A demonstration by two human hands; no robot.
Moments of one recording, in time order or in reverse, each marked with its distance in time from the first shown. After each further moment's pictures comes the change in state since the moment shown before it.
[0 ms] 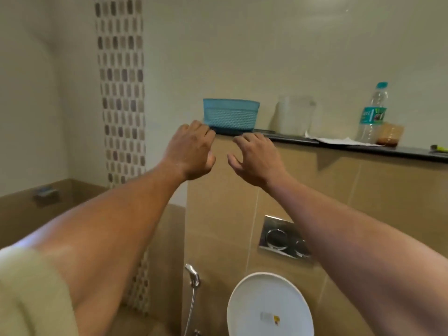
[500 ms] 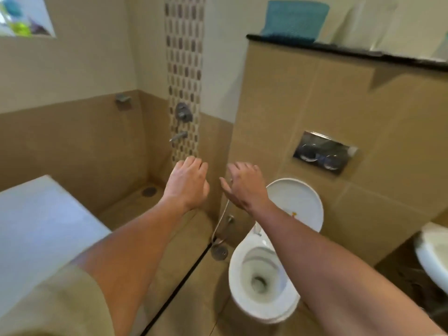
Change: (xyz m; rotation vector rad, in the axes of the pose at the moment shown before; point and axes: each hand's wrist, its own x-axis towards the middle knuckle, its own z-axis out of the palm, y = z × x) left_hand -0.358 0.089 -0.076 -0.068 -0.431 -0.313; right_hand -0.276 -0.199 0.015 0.286 -0.401 -0.032
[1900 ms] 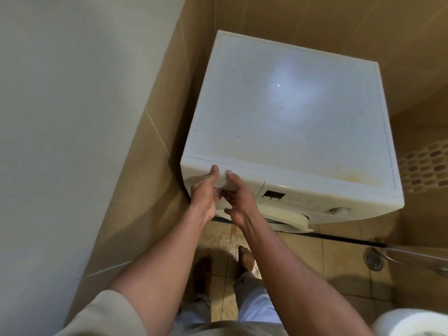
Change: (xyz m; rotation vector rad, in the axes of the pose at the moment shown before) left_hand -0.562 -0.237 0.002 -1.541 1.152 -2.091; right_hand -0.247 -0.580 0.215 1.378 -1.526 0.728
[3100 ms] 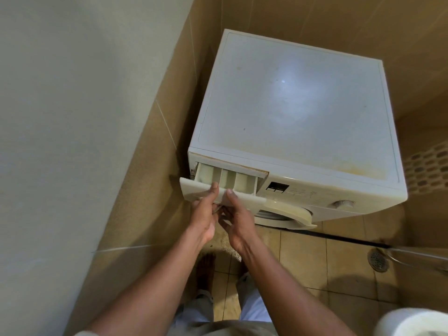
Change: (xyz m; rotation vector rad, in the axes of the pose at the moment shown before) left_hand -0.056 -0.028 -0.040 0.030 0.022 -0.003; right_hand -0.061 0.051 -0.015 0.082 0.003 -0.081
